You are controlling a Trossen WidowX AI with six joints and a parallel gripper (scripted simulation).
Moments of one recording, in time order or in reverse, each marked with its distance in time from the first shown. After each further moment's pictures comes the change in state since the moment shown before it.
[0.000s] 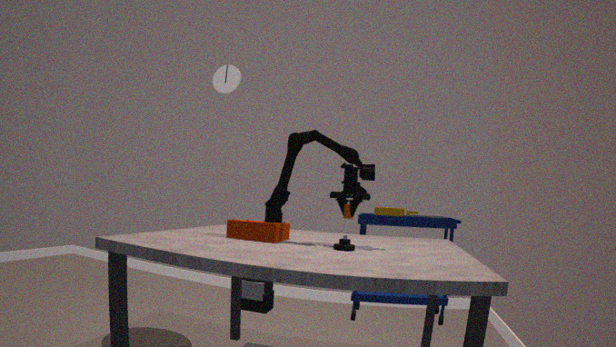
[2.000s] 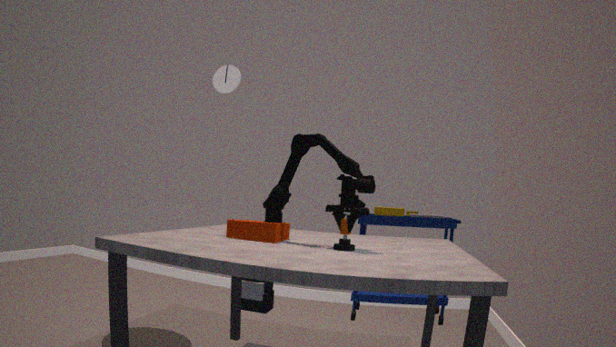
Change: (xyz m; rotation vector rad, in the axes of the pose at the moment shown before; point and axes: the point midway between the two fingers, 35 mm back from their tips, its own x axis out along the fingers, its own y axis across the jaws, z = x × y) arm 0.056 -0.081 -0.099 -0.008 0.010 0.002
